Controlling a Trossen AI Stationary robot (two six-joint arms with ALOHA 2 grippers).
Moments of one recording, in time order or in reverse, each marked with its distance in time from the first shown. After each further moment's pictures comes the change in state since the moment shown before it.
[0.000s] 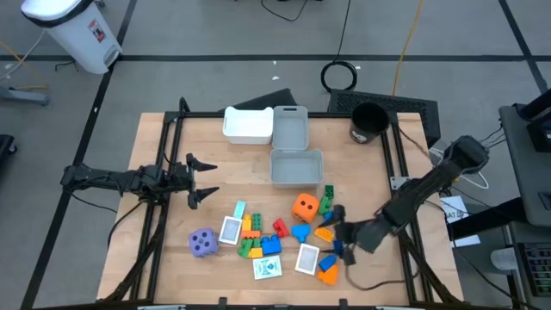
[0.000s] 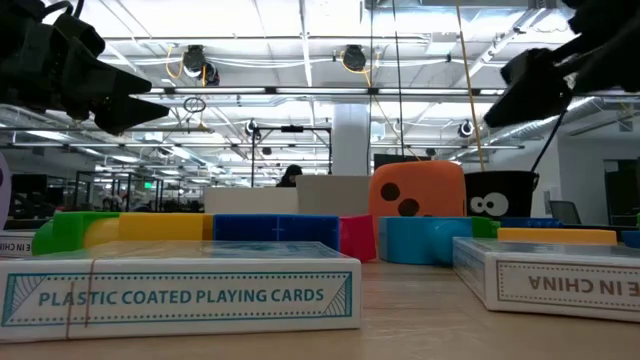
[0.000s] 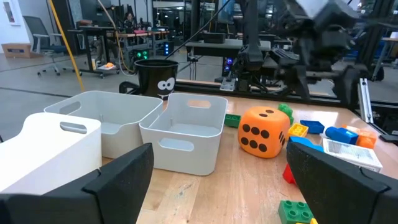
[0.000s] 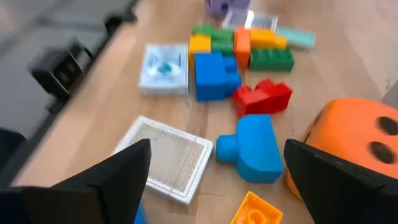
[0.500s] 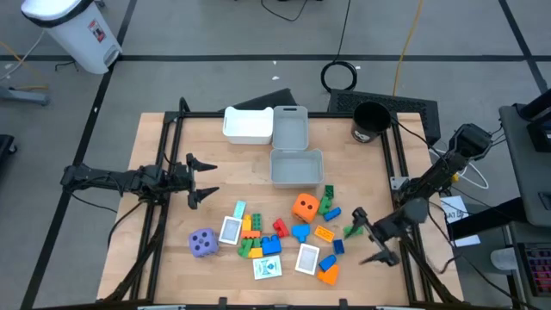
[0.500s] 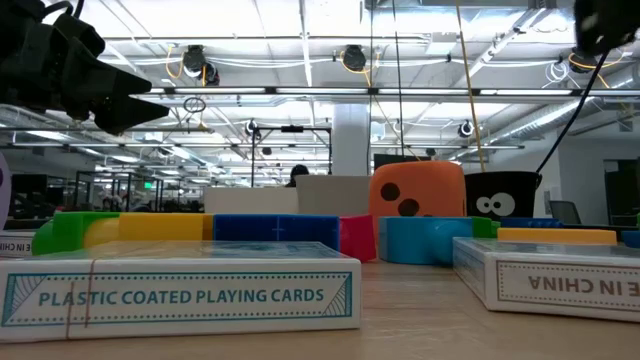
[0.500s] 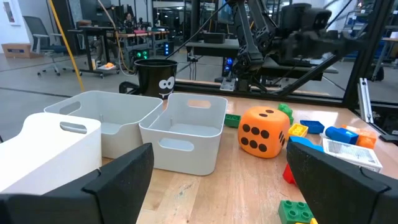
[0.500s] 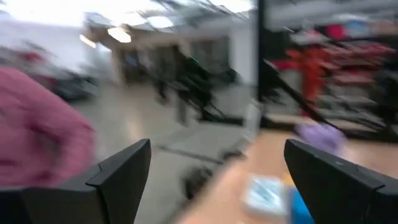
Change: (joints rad) left arm 0.000 0.000 0.000 0.000 0.000 0.000; right arm 0.170 -0.300 -0.451 0.892 -0.089 -0.288
